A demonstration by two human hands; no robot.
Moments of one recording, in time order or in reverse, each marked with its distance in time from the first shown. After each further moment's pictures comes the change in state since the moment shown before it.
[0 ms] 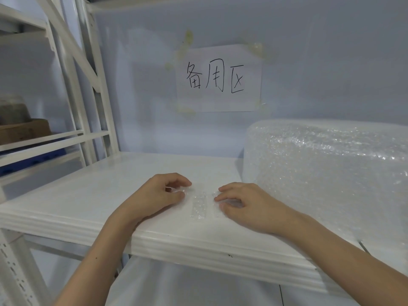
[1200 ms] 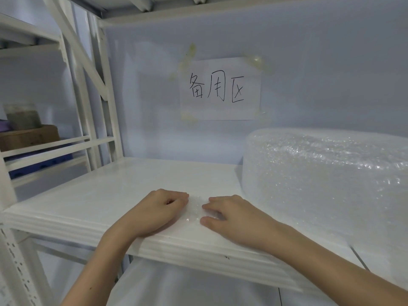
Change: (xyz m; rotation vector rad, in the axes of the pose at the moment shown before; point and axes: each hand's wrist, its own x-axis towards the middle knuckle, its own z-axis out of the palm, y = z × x) left_hand -0.027 0.015 0.004 0.158 -0.060 -0.044; right_hand -0.005 -0.032 0.009 -0.178 -0.086 0.004
